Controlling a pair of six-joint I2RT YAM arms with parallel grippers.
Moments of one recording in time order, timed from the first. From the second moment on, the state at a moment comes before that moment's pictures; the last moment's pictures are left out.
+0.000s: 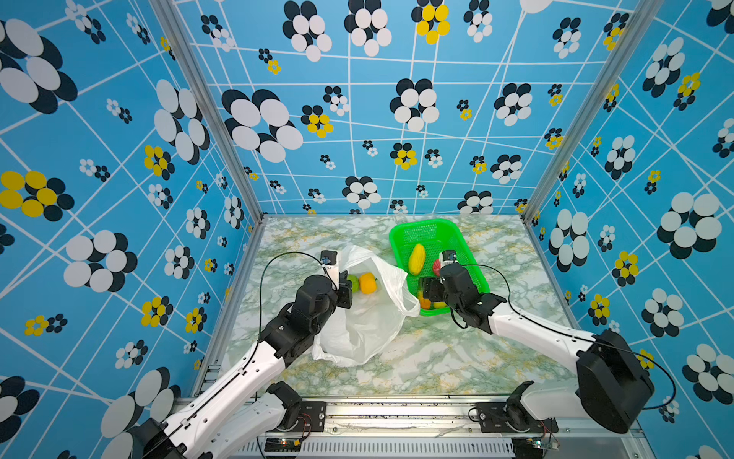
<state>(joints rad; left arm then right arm) -0.61 0.89 0.73 -0.19 -0.26 -0.24 0.64 1.32 0.77 -0.07 0.32 0.41</state>
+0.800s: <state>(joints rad) -0.60 1.03 0.82 -0.21 -0.18 -0.23 1.17 1.32 0.70 0.29 0.33 0.17</state>
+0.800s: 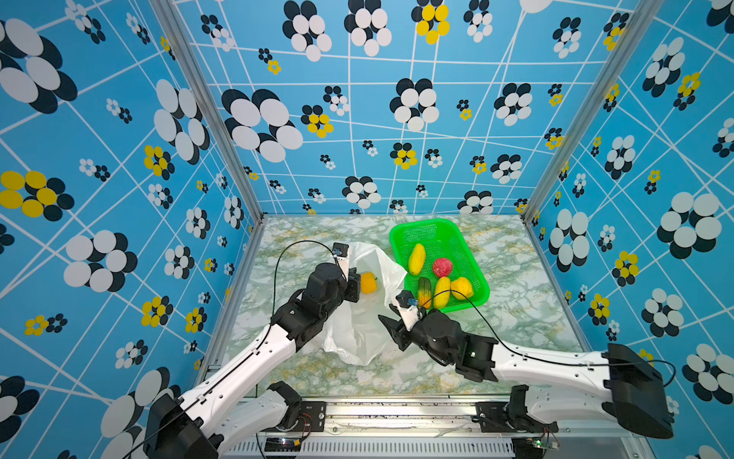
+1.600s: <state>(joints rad) -0.60 0.99 0.83 -0.25 -0.15 -0.23 1.09 1.94 1.18 0.10 0.53 0.44</state>
